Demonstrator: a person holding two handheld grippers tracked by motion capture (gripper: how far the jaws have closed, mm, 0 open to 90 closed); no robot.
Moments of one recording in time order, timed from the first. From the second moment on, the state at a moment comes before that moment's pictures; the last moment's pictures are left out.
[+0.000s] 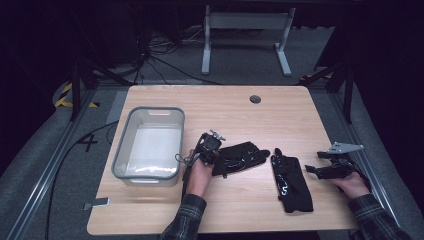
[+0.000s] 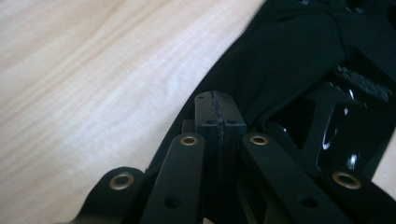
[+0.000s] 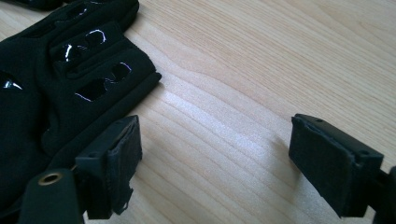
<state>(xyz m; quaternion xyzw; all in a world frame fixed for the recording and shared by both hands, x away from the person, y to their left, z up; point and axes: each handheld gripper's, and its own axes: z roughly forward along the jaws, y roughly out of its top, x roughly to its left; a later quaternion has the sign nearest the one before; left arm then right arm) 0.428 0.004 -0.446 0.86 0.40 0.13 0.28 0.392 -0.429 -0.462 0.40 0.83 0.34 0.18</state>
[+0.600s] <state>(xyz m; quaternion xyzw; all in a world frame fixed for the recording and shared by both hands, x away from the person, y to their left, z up) 0.379 0.000 -0.446 0.88 0.35 0.08 0.29 0.392 -0.429 -0.462 0.40 0.83 0.34 0.18</state>
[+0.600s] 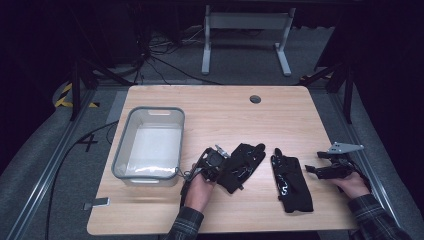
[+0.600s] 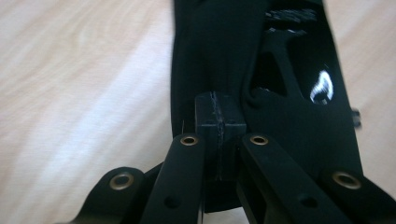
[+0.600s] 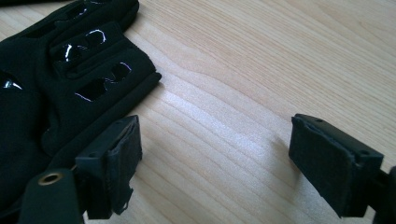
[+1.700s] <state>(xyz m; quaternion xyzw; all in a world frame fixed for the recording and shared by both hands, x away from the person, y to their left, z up) 0.343 -0.009 -0.439 0.88 0.30 0.03 0.36 0.388 -0.427 -0.459 0.38 0.84 0.35 0.18</state>
